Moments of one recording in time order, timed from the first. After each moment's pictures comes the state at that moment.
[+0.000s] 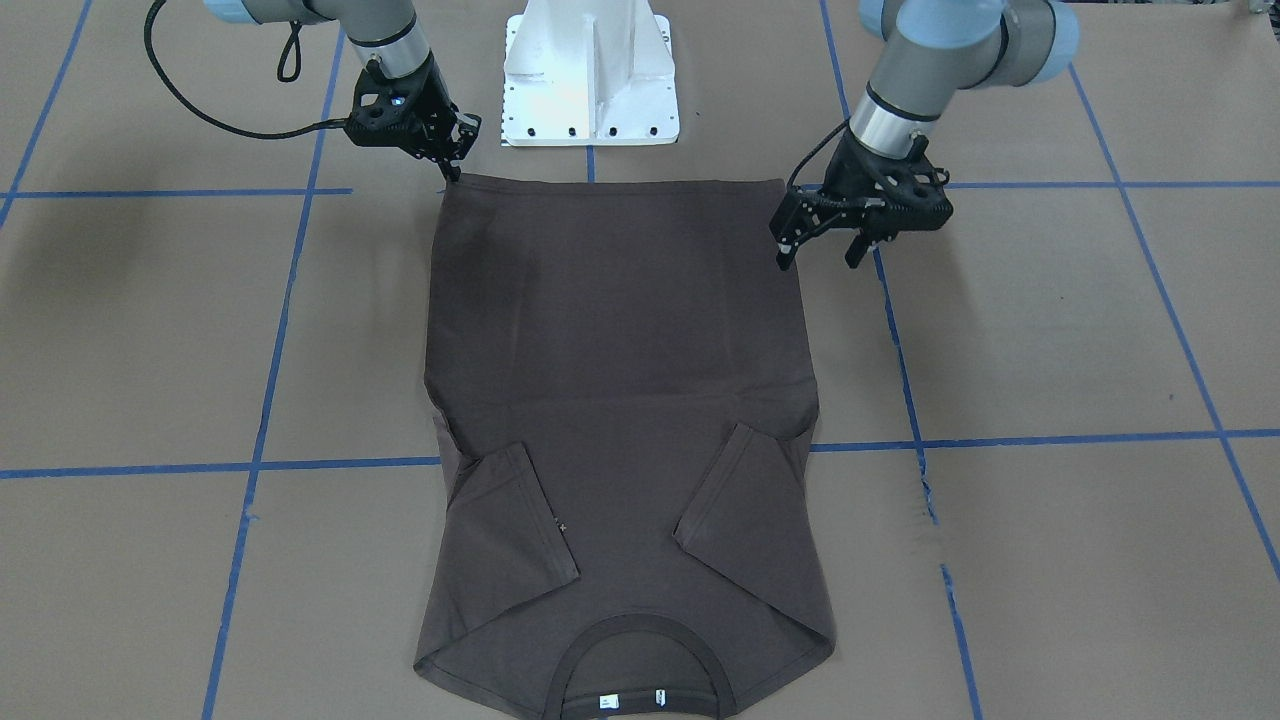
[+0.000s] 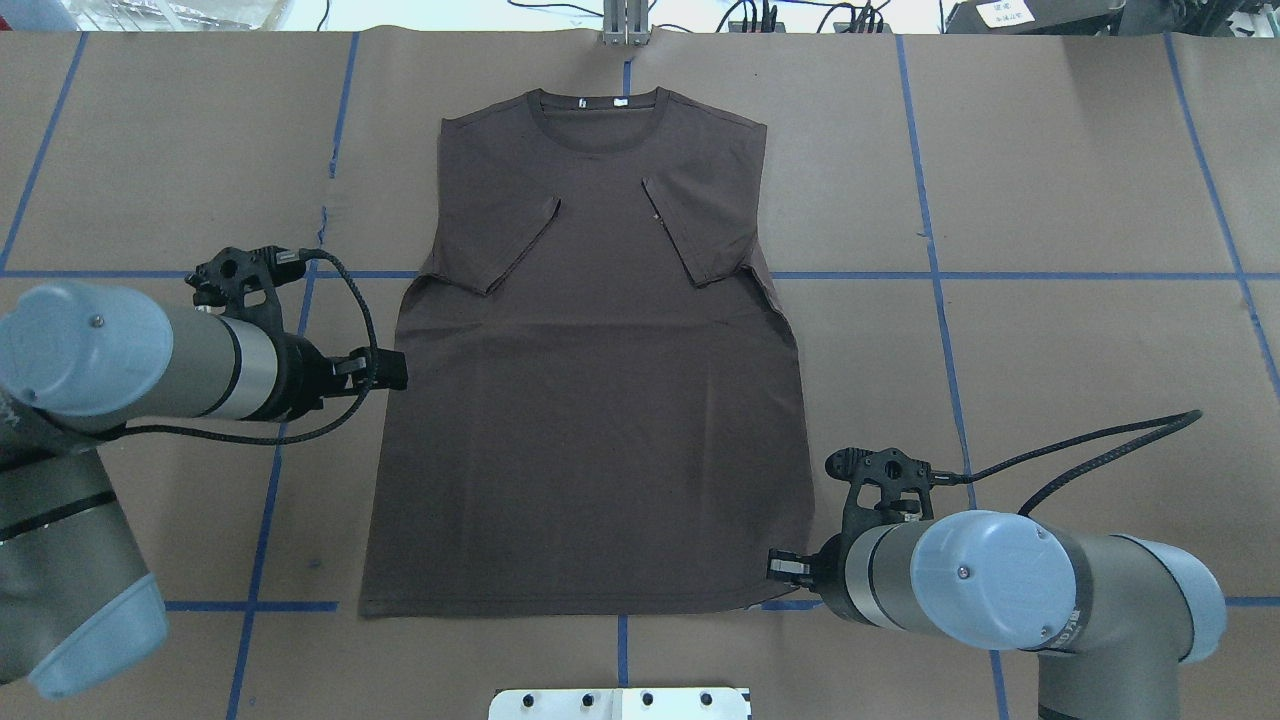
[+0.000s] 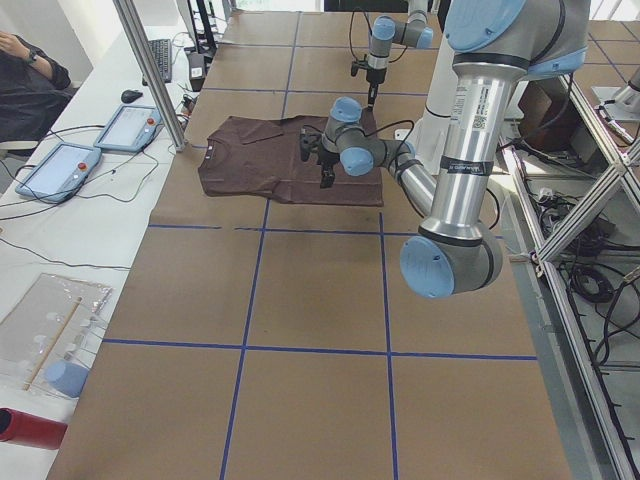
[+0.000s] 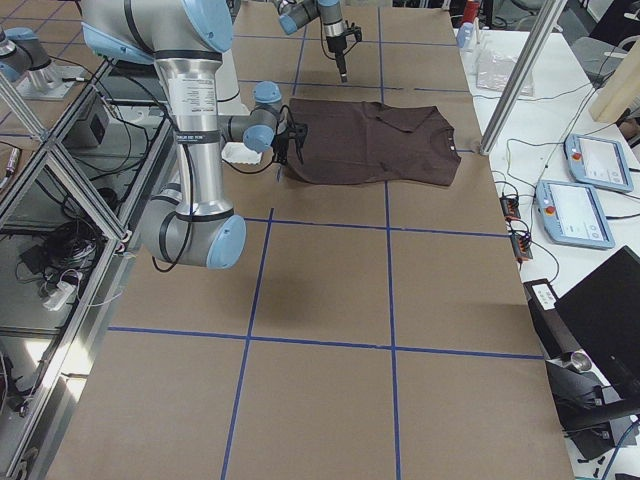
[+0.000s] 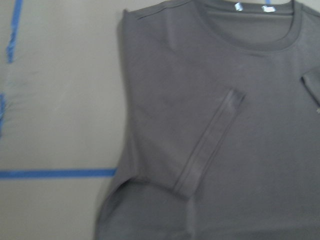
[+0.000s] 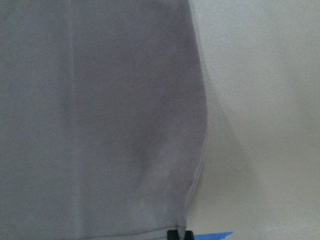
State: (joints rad) left arm -0.52 -1.73 -2.05 -1.91 -1.77 -1.49; right arm 0.20 -1.41 2.13 -1.38 1.66 1.61
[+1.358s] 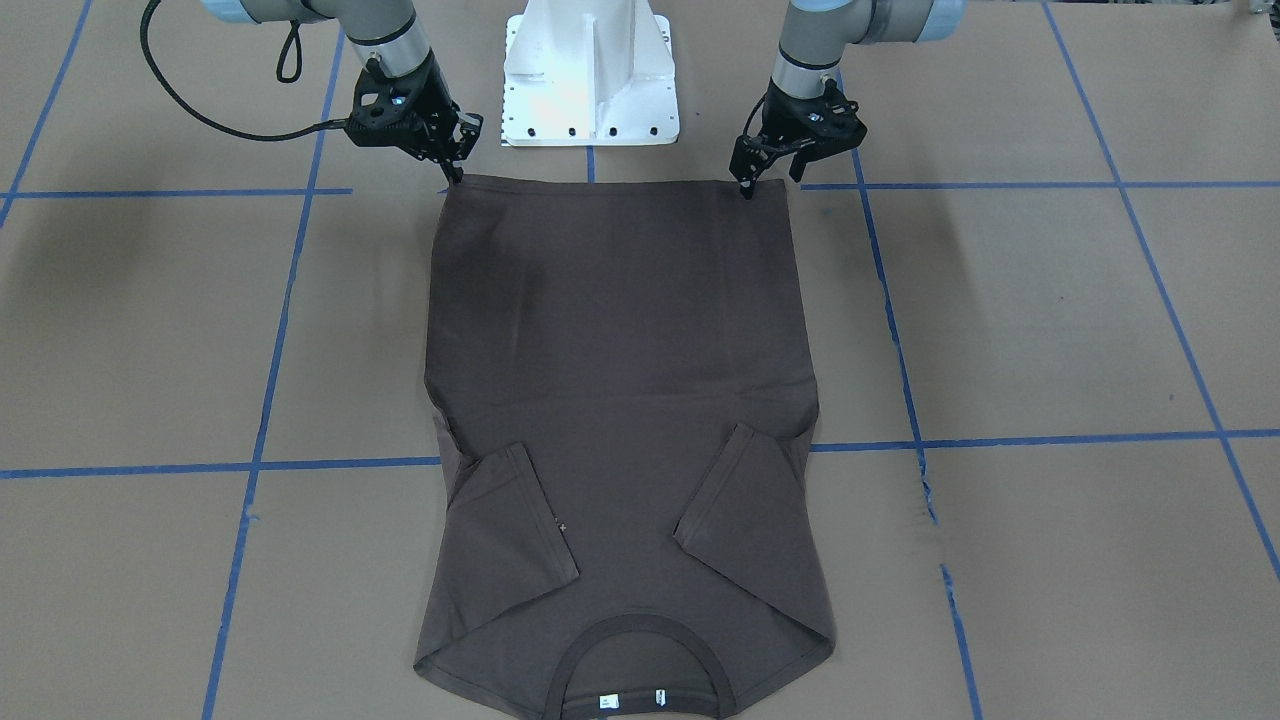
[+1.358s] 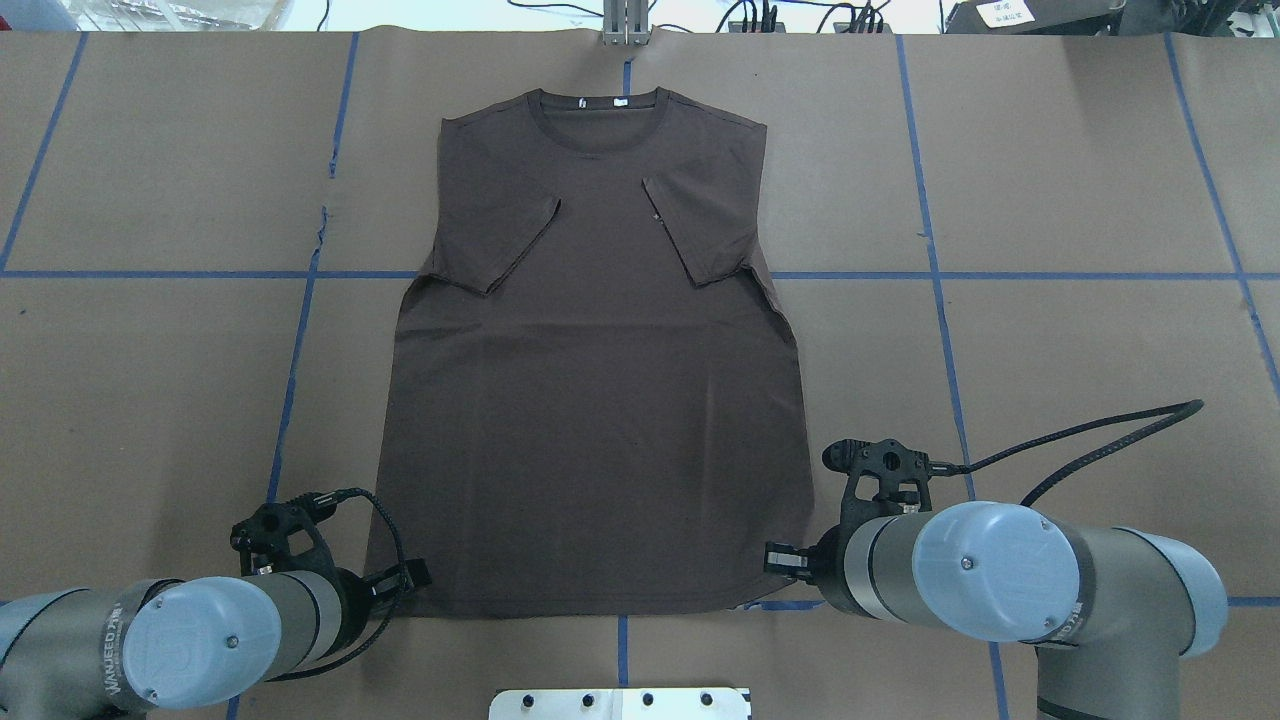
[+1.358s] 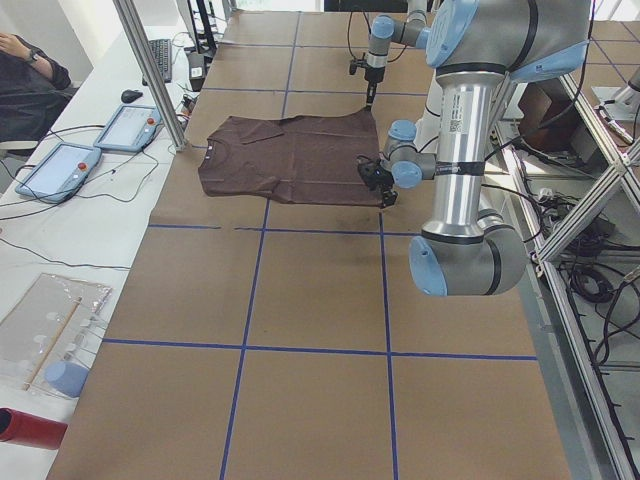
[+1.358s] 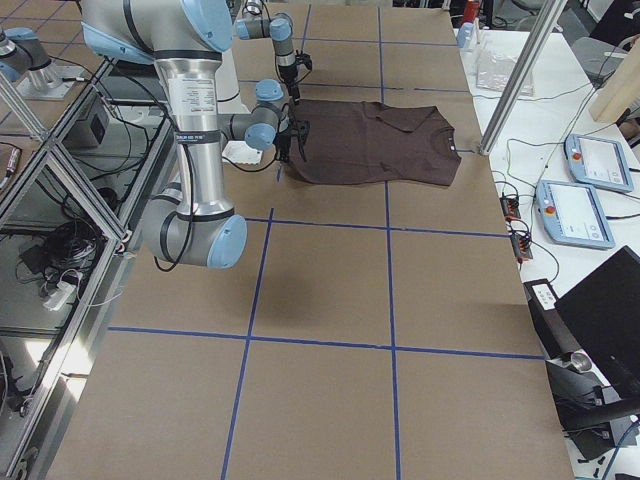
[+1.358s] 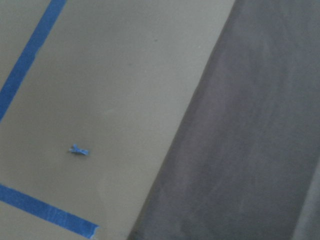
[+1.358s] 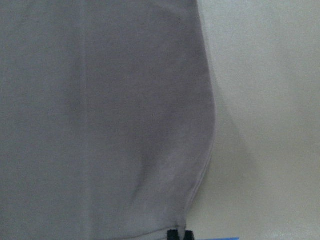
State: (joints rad) left arm -0.14 -1.65 -2.05 -1.85 -1.53 -1.90; right arm 0.22 -1.40 2.13 -1.38 1.66 1.59
